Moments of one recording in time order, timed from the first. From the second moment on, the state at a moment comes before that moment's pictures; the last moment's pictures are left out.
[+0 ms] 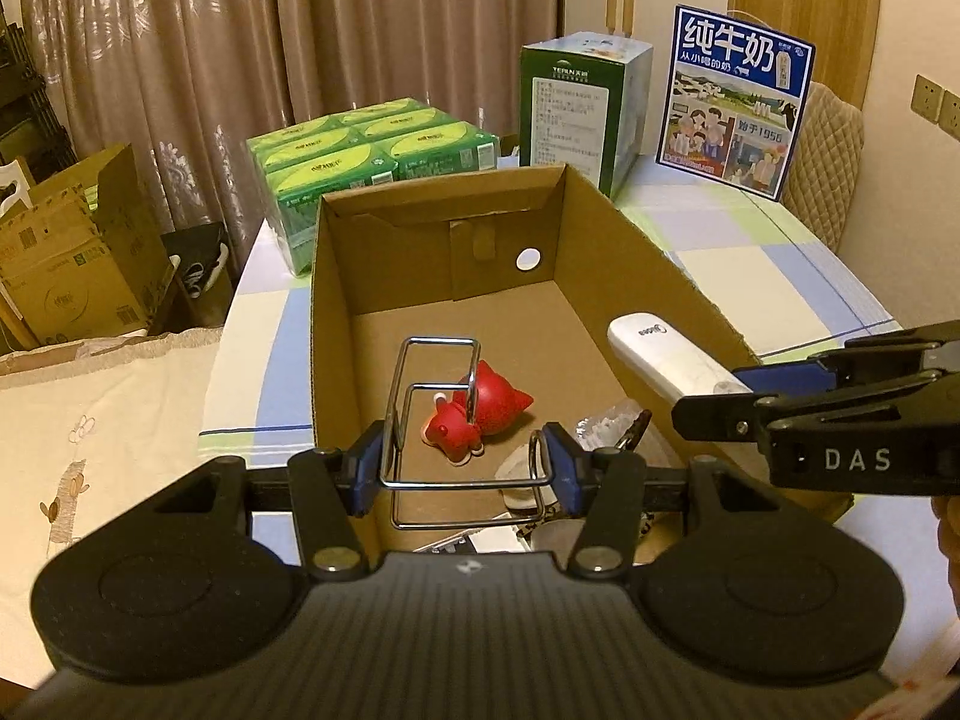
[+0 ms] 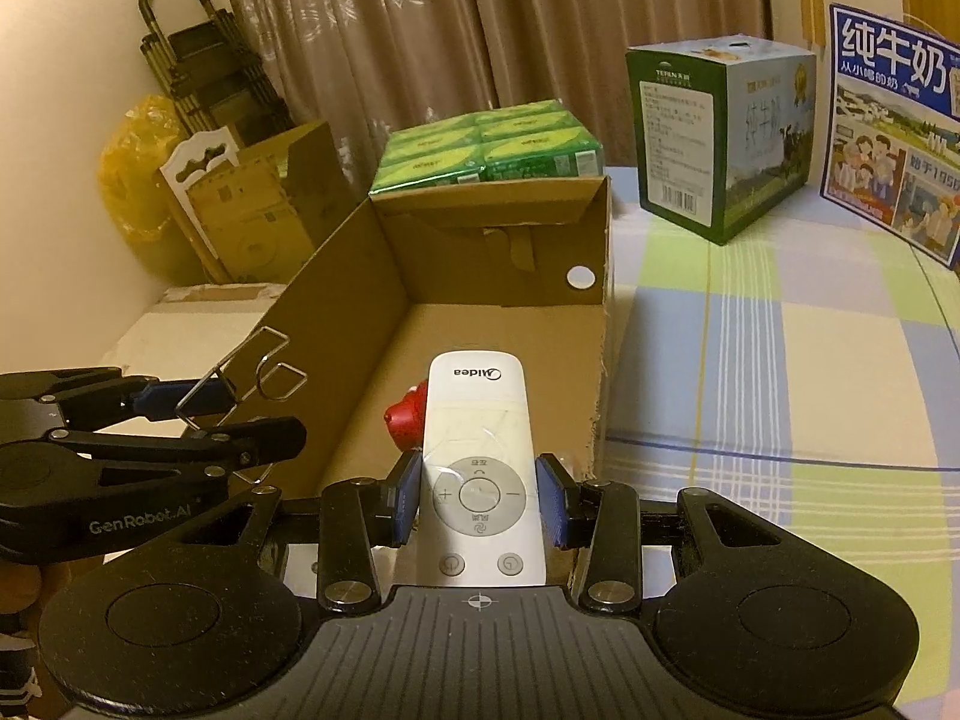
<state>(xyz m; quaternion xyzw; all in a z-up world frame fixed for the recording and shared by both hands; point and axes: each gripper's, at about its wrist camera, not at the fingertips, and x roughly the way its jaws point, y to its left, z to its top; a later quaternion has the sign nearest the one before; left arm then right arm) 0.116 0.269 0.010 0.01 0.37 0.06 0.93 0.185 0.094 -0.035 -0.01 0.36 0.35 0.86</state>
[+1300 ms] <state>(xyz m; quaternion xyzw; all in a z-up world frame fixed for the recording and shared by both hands) 0.118 0.267 0.010 0.01 0.38 0.07 0.92 0.185 0.098 -0.037 0.00 0.37 0.35 0.86</state>
